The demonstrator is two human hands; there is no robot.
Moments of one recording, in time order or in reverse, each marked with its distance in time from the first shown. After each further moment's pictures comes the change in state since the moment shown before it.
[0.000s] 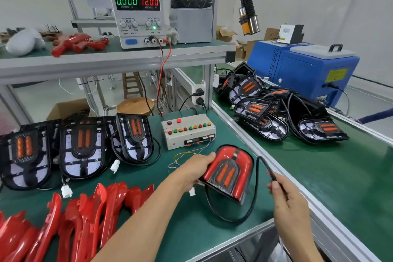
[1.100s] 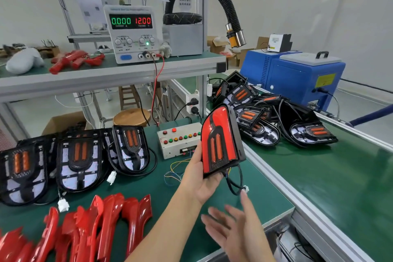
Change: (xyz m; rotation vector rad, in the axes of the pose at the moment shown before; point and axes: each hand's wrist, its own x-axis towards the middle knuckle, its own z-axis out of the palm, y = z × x) left_hand -0.034 0.029 0.038 -1.115 -0.110 0.207; right_hand -0.042 -0.059 0.049 0.988 -0.258 1.073
